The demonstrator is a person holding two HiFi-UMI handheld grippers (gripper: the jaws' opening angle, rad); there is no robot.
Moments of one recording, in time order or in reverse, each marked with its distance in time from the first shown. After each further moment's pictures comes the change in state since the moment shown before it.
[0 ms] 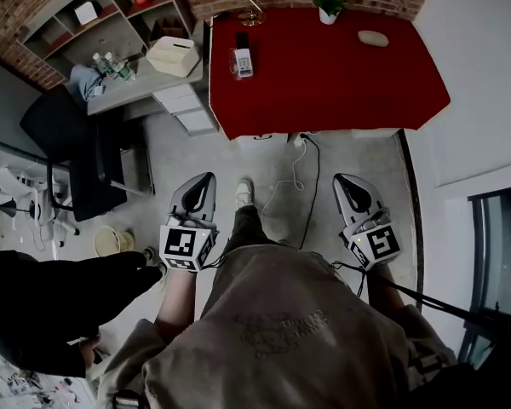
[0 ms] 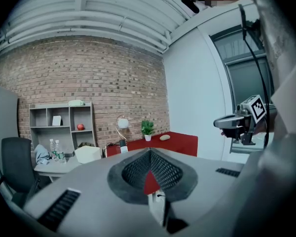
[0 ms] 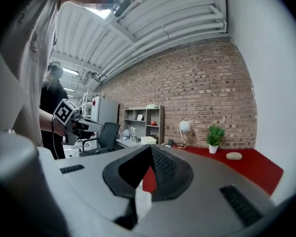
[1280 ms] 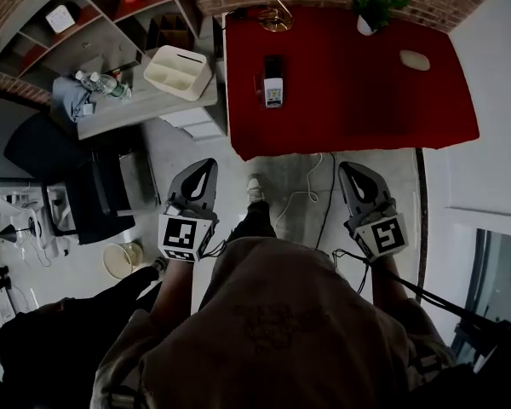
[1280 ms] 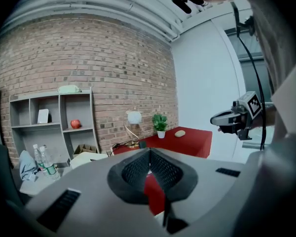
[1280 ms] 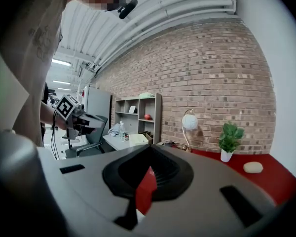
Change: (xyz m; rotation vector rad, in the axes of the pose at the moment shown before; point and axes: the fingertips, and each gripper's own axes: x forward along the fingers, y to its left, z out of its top) left arm 0.200 0.211 0.007 0.016 0.066 -0.056; right arm 0.283 -0.073 0.005 0.016 0.098 0.015
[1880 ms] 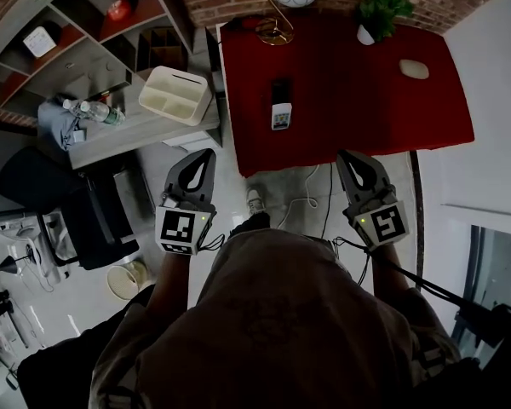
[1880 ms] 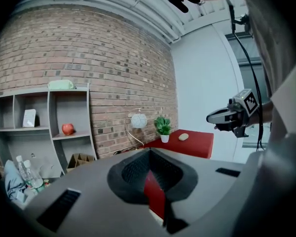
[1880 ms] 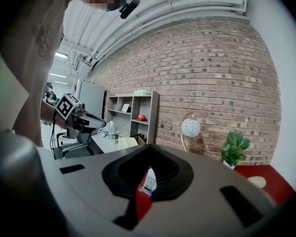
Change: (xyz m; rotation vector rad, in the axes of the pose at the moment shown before) left arm 0.080 0.096 0.023 0.017 -0.027 -0.083; right arm 0.115 -0.027 0.039 -0.045 0.010 -0.045
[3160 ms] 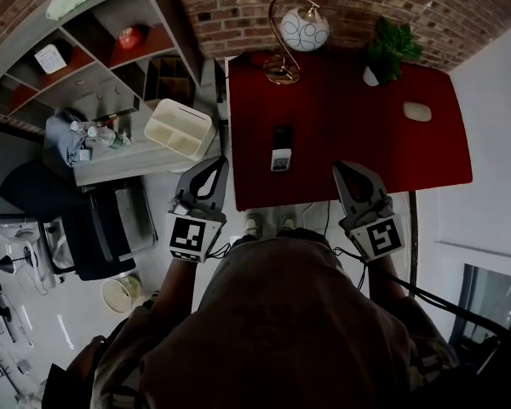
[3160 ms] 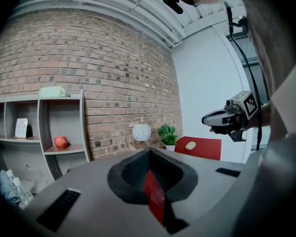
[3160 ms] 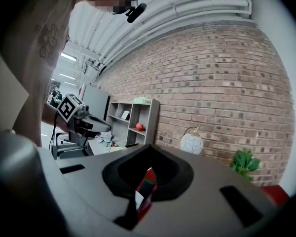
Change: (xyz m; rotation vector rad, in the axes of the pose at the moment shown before) left arm 0.074 0.016 0.059 0.015 -0.074 0.027; right arm 0.059 -0.057 0.051 -0.066 -0.103 0.066
